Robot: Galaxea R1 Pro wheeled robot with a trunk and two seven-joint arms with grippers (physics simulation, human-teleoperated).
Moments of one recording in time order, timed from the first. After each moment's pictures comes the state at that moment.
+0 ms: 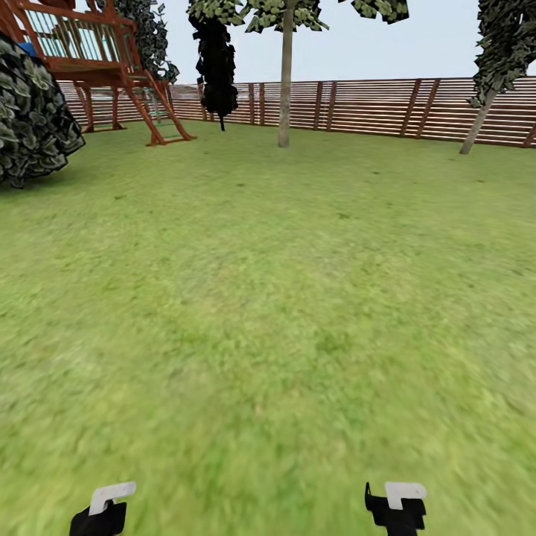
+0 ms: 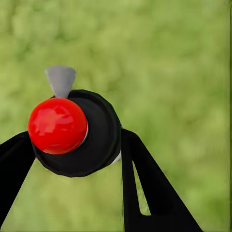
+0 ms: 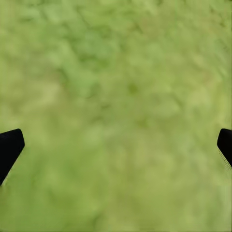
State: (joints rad) left arm -0.38 0.16 0.22 -0.27 -0.06 -0.18 0.05; right arm -0.42 -0.04 0.22 -0.13 -0.06 -0.49 -0.36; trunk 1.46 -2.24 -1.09
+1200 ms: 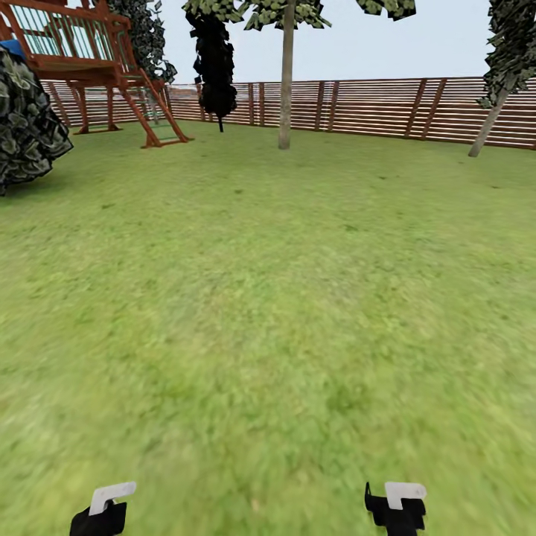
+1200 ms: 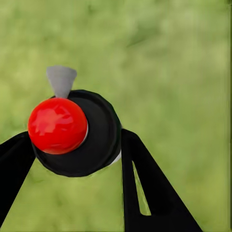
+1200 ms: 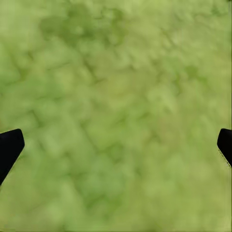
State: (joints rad) left arm -0.38 0.16 0.22 -0.27 -0.06 -0.18 0.05; right arm -0.42 -0.04 0.22 -0.13 -0.06 -0.49 -0.36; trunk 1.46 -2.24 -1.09
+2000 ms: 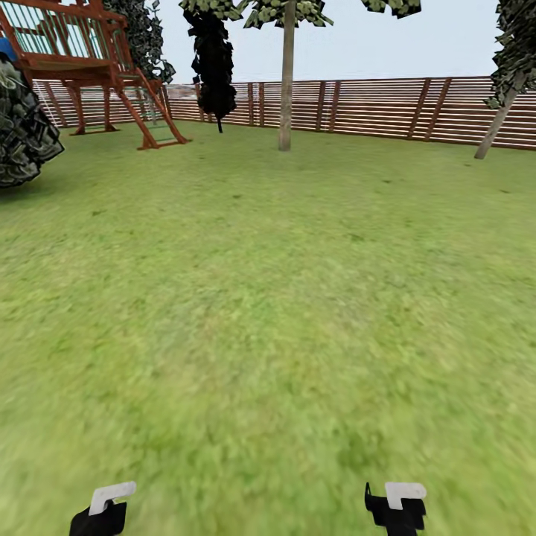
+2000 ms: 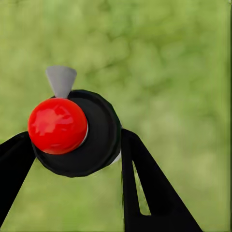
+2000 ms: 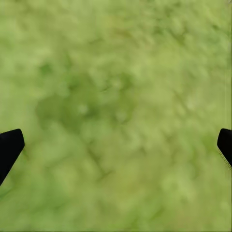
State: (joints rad) left arm -0.38 0.16 0.22 -0.27 -0.06 -0.18 0.05; right arm -0.42 -0.04 0.22 -0.13 -0.06 -0.49 -0.36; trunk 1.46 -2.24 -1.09
